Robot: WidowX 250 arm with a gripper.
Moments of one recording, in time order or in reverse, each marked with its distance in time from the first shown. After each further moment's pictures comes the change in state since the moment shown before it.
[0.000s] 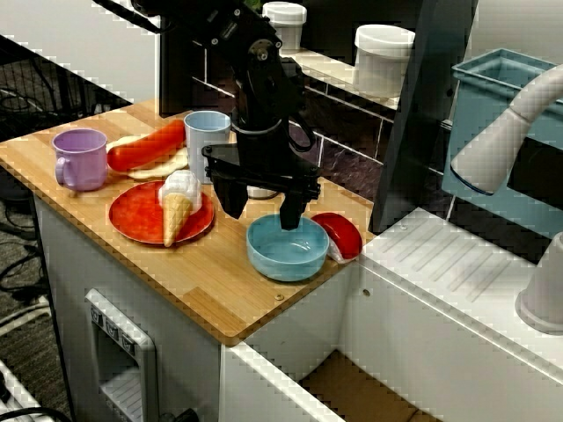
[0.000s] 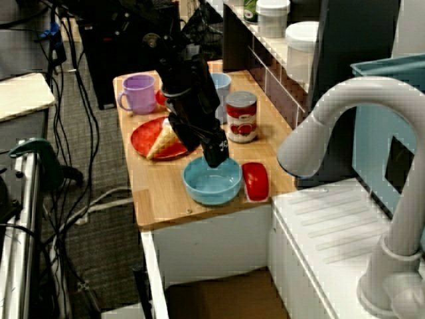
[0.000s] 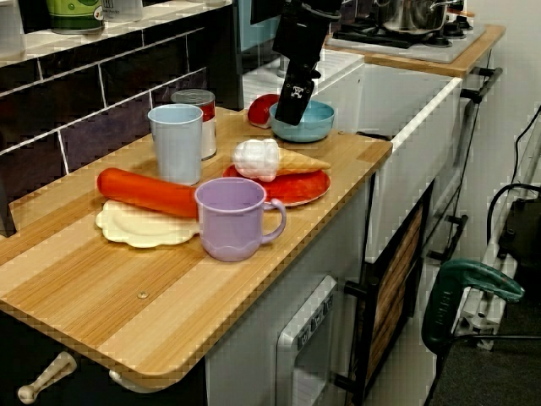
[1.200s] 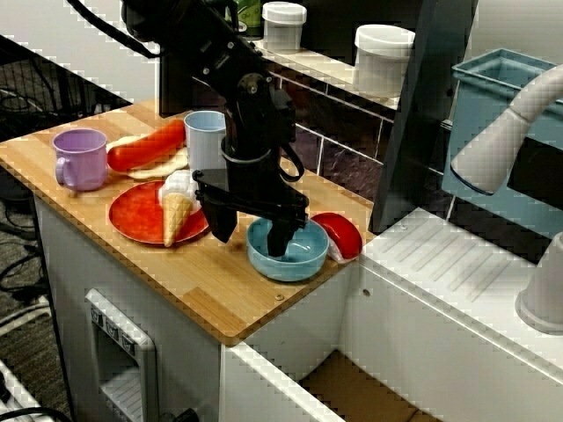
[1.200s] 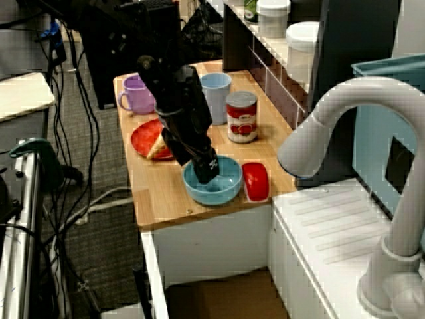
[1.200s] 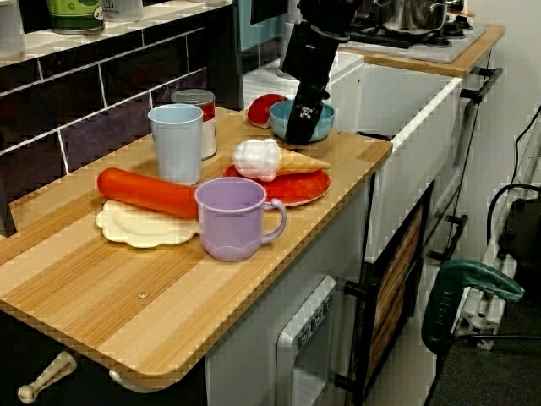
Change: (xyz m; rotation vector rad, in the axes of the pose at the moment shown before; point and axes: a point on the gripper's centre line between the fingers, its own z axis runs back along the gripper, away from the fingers) arm -0.018 0.006 -0.018 0.020 0.028 -0.034
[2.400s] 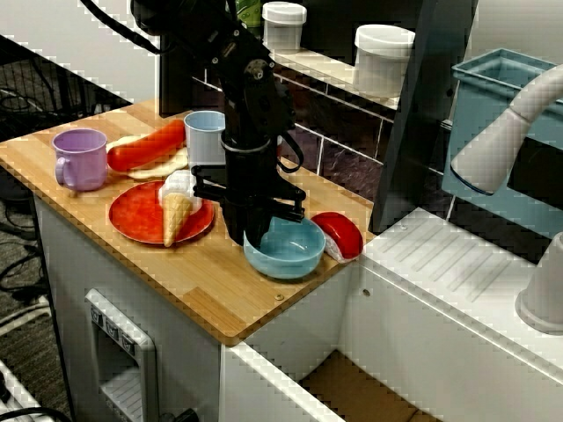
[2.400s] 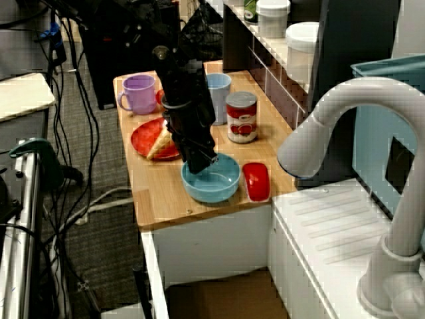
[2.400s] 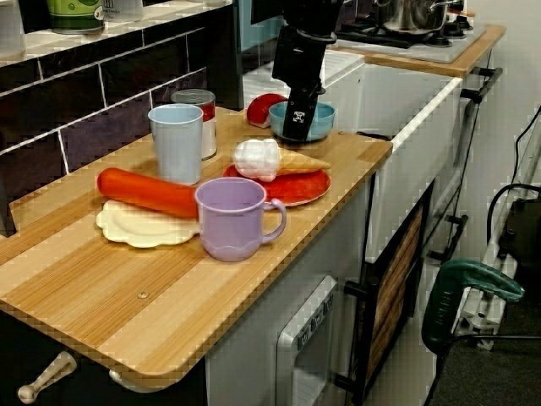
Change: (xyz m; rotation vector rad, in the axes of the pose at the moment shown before) arm 0.005 0.005 0.000 -0.012 0.081 0.012
